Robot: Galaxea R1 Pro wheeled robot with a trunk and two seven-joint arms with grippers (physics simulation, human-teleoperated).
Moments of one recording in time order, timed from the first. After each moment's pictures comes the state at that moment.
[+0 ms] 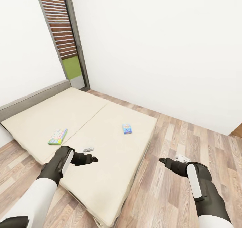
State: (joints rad) left arm -0.76 0.04 0.06 -0.80 0.01 1.00 -0.41; right arm -0.46 0.02 -0.34 -1.29 -0.31 0.98 0.02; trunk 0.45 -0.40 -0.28
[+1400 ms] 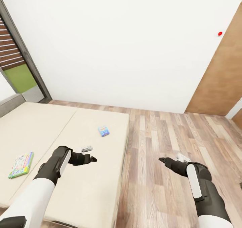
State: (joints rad) left arm -0.76 0.07 0.06 -0.80 0.01 1.00 -0.44; right arm -0.46 0.02 -0.34 -1.29 -0.31 0.95 0.01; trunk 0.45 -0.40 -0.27
